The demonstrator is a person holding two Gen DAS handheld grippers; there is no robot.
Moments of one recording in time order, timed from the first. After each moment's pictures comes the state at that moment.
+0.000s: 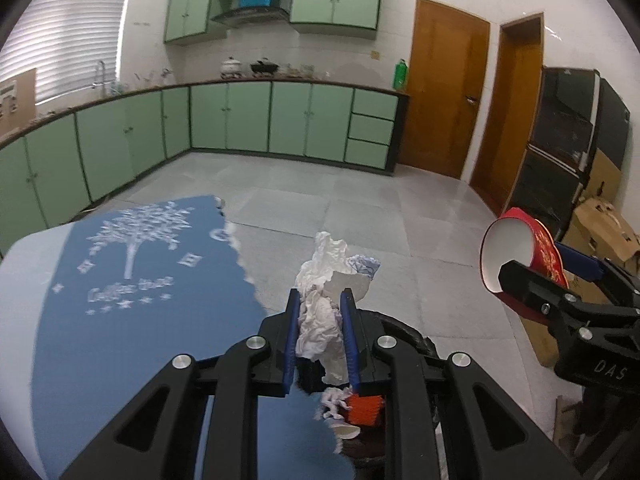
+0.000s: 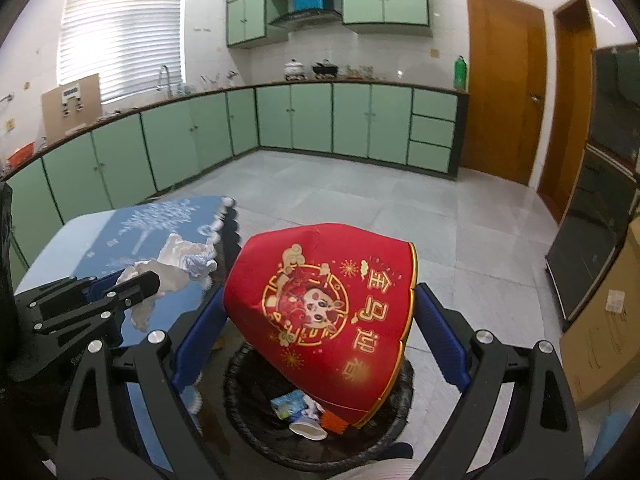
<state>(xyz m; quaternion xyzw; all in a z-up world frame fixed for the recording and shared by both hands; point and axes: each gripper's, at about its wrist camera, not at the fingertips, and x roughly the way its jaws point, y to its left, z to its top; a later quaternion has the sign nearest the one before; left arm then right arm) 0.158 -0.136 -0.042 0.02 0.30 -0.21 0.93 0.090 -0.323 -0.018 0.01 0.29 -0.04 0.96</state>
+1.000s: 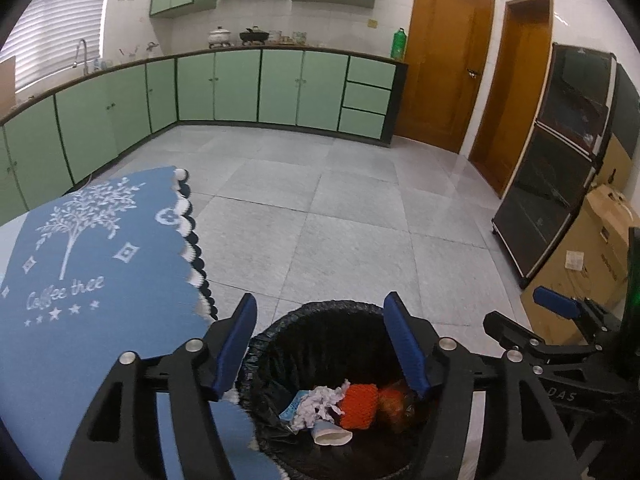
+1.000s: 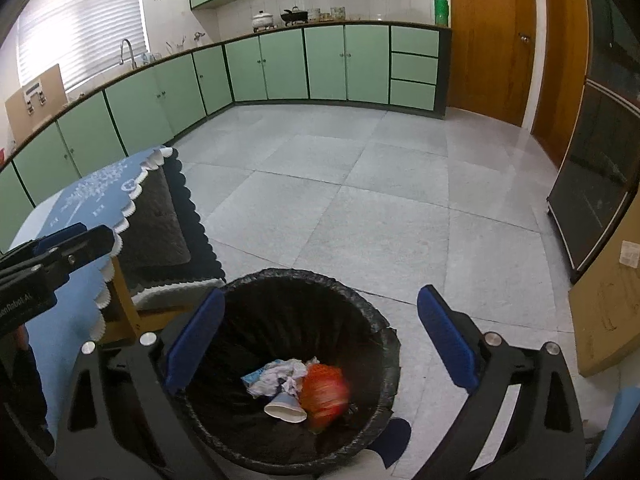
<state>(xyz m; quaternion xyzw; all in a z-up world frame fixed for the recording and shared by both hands) 0.218 -0.180 -0.083 0.02 0.35 -0.21 0.91 0.152 -0.387 -0.105 0.05 0.37 -0.06 0.93</state>
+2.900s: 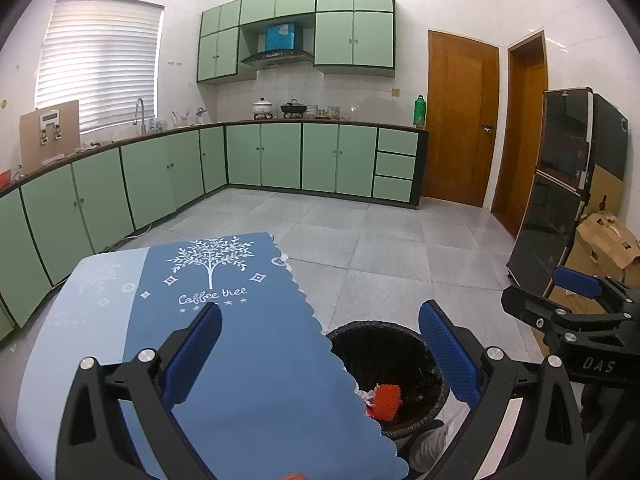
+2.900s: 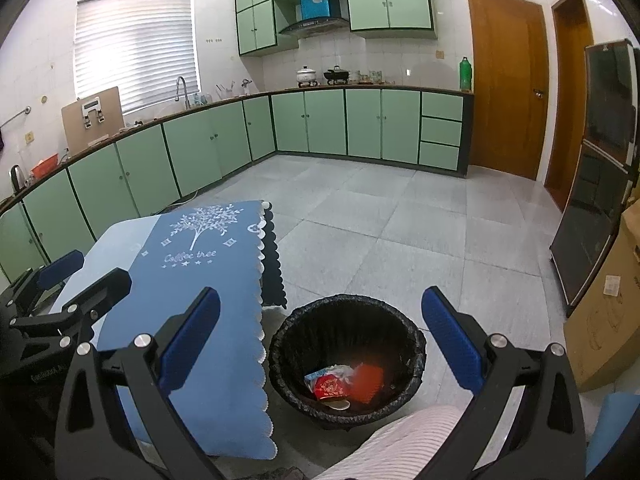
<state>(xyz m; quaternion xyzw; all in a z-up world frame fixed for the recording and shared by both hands) 0.035 -0.075 0.039 0.02 0.23 -0.14 0.96 -0.011 -0.276 0.047 0.03 0.28 -0.01 0.96</state>
